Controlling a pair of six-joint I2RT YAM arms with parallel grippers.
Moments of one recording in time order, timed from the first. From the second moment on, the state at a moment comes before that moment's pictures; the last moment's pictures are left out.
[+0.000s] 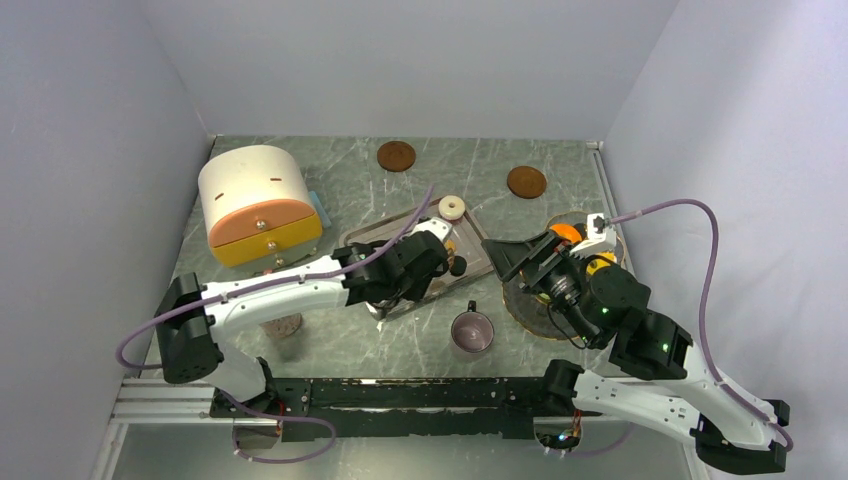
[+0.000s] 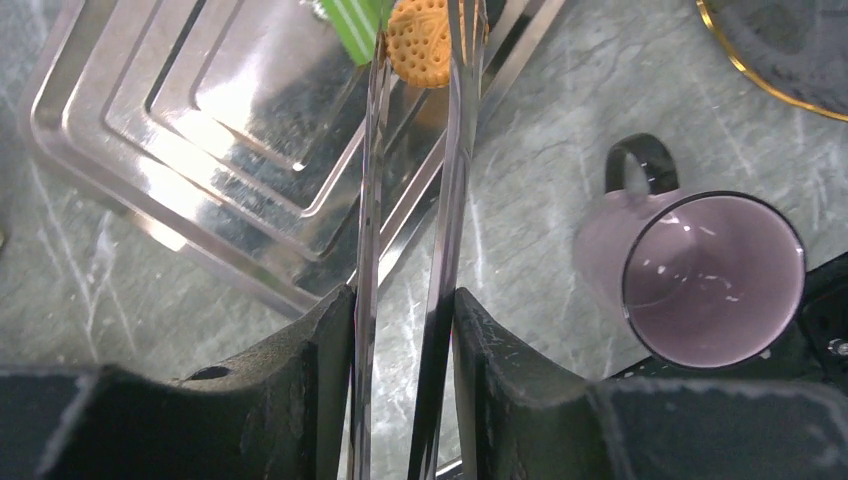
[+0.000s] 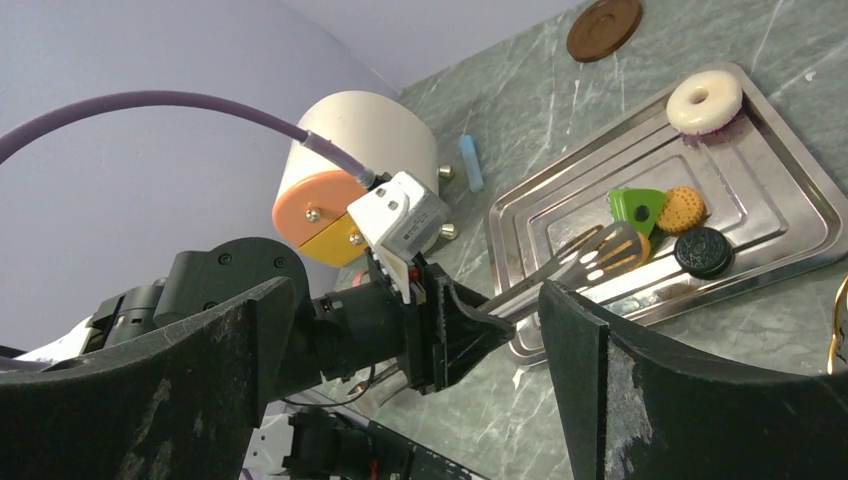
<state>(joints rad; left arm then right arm) -1.14 1.50 1.26 -0.68 -0.41 -0.48 1.07 0.53 0.97 -0.54 0.60 0.84</state>
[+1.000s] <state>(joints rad) -1.27 1.79 1.45 -0.44 -0.23 -0.45 1.07 0.53 0.98 -0.54 0.60 0.83</state>
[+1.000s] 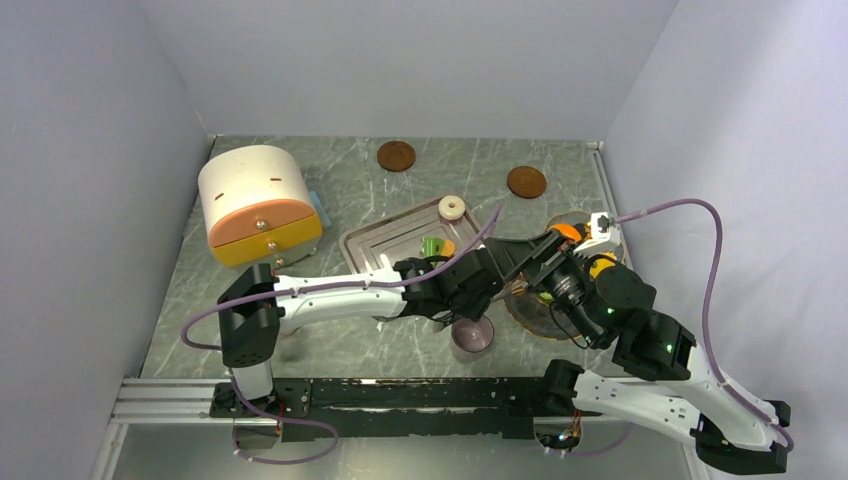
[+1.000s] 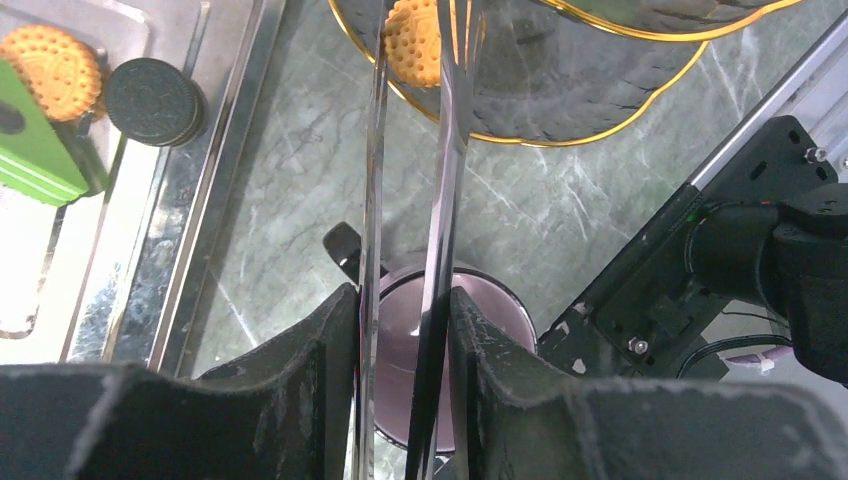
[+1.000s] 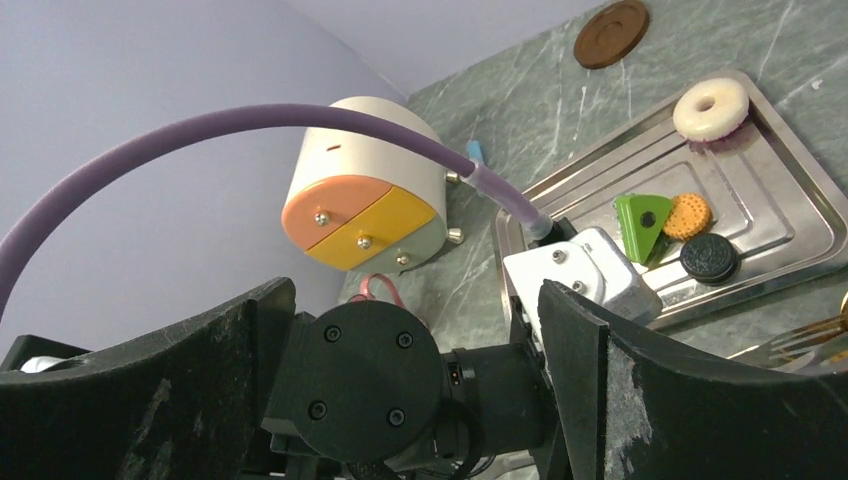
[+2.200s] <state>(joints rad) -1.33 1.95 1.56 -0.38 -0.18 -0.44 1.07 0.52 1.00 -0.54 0.60 0.83</state>
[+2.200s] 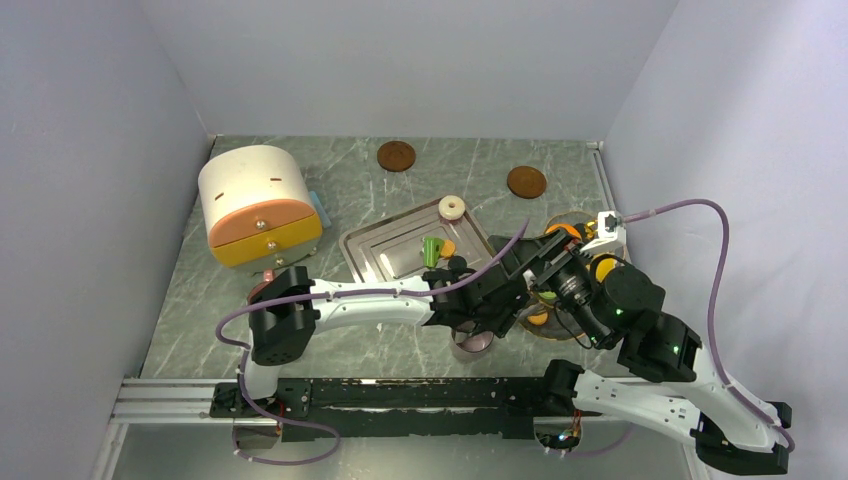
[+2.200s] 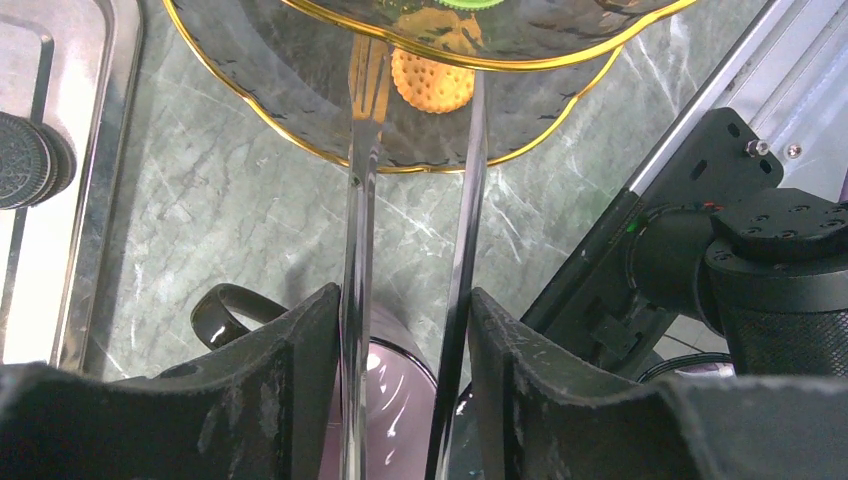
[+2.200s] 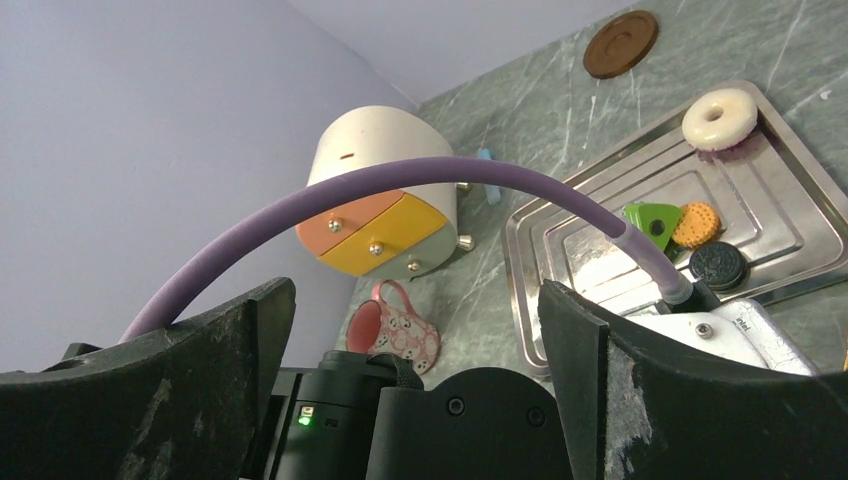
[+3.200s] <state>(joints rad) -1.33 1.83 1.46 -0.46 -0.31 -0.47 1.07 0.52 1.00 -0.54 0.60 0.83</state>
